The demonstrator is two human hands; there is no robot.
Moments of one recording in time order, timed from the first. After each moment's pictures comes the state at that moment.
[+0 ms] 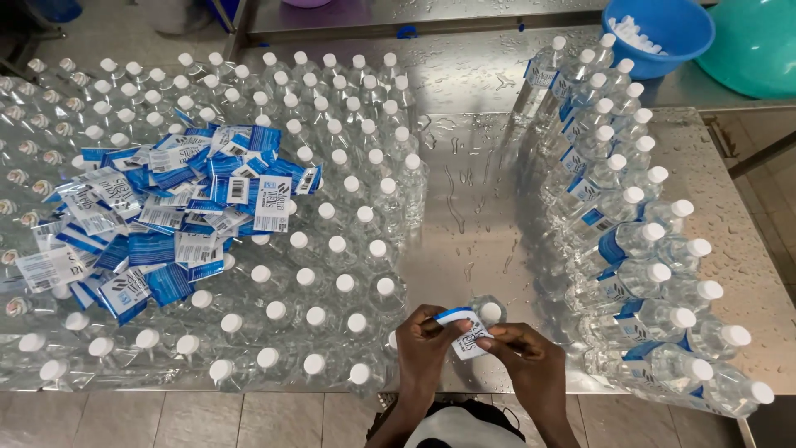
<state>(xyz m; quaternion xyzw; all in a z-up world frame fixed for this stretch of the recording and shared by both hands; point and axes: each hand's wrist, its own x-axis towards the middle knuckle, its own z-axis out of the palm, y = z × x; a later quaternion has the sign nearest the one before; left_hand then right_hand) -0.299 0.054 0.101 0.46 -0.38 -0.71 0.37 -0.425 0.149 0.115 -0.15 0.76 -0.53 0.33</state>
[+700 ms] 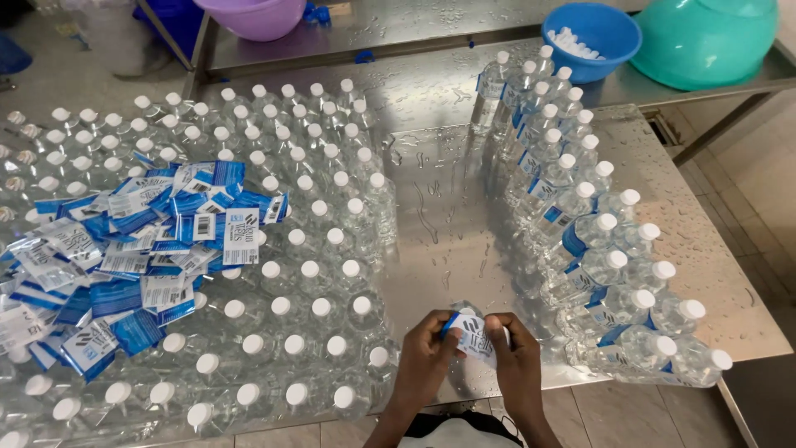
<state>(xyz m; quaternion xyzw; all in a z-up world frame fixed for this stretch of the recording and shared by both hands) -0.310 0.049 0.094 0.37 -0.56 -0.71 0.24 -0.434 0.153 0.086 -0.20 0.75 -0.57 0.28</state>
